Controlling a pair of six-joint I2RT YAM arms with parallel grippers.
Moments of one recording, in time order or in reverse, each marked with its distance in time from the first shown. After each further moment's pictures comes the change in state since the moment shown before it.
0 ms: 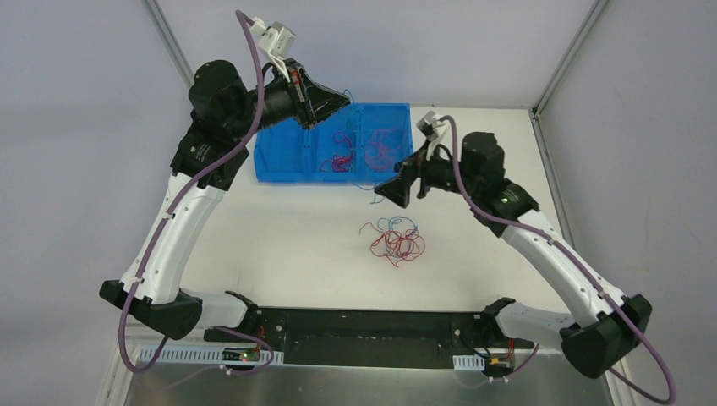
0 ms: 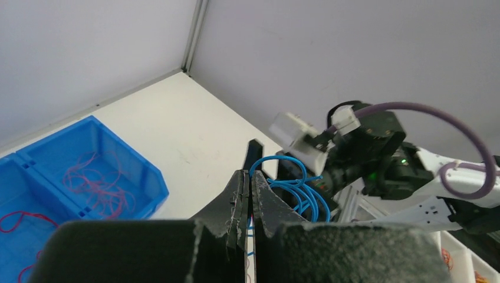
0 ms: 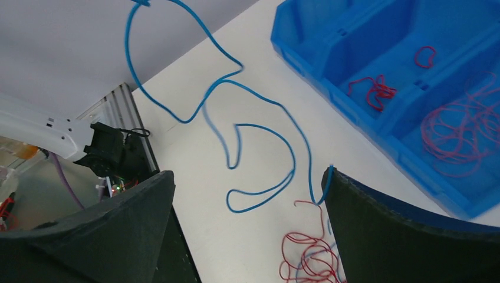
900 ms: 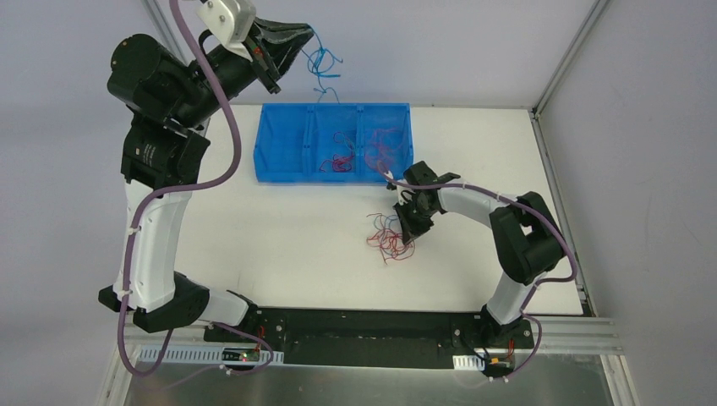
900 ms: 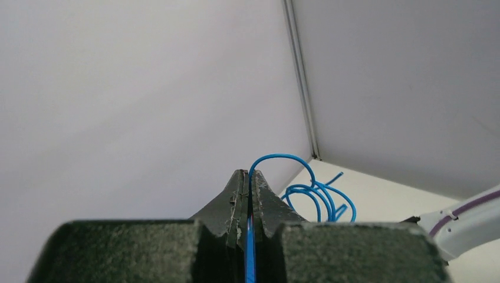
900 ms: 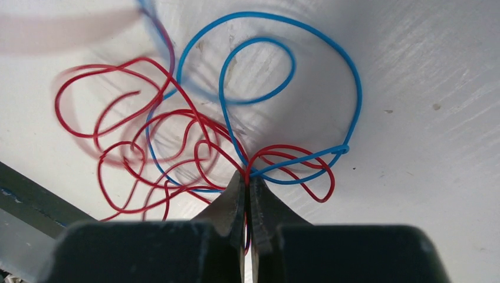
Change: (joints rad) left arm -0.006 0.082 0.465 -0.115 -0.113 0.568; right arm -0.032 0.623 -0.042 -0.430 0.261 -0.162
